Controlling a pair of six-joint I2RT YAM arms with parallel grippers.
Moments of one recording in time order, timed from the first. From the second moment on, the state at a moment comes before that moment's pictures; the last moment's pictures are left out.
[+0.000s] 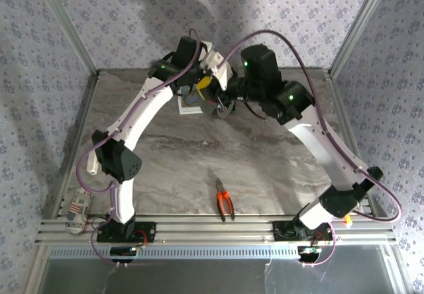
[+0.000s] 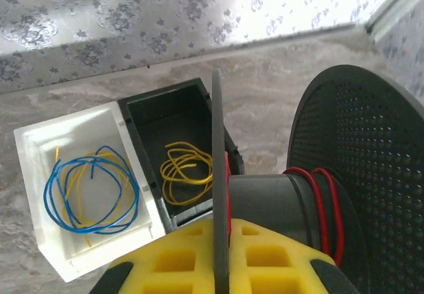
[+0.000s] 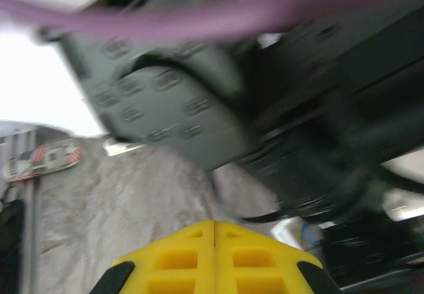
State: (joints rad) left arm -0.59 1.95 2.13 -0.87 -0.04 -0.20; right arm 0.69 1.57 1.98 -0.76 -0.39 -0.26
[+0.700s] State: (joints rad) left arm -0.57 1.36 1.45 -0.63 0.48 0.23; right arm 0.23 1.75 1.94 -0.77 -0.71 -0.11
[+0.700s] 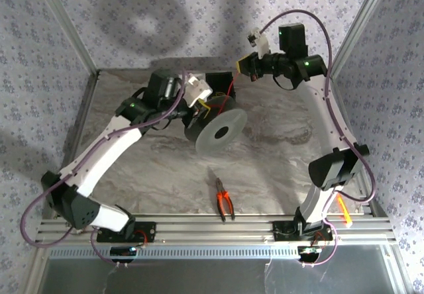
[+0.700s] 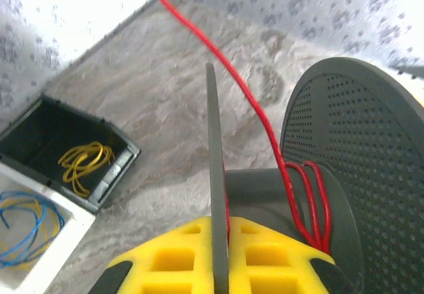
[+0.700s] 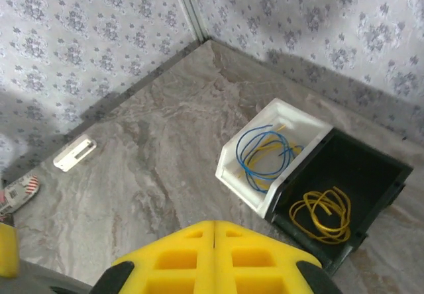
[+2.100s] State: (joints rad) left arm -0.22 1.58 1.25 0.46 0.58 -1.13; right arm 0.32 1.56 1.06 0.37 -0.67 0.37
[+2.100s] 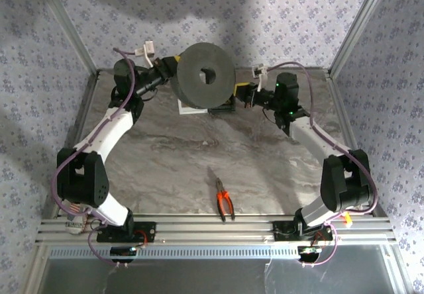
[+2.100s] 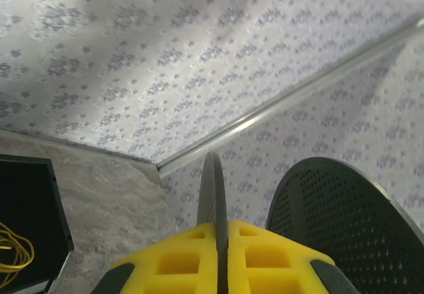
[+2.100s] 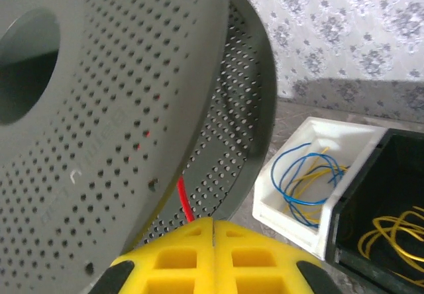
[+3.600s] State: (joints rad) left arm -0.43 1.52 1.13 0.34 -0.20 -1.25; right arm 0.57 1.72 1.11 0.74 -0.23 0.46
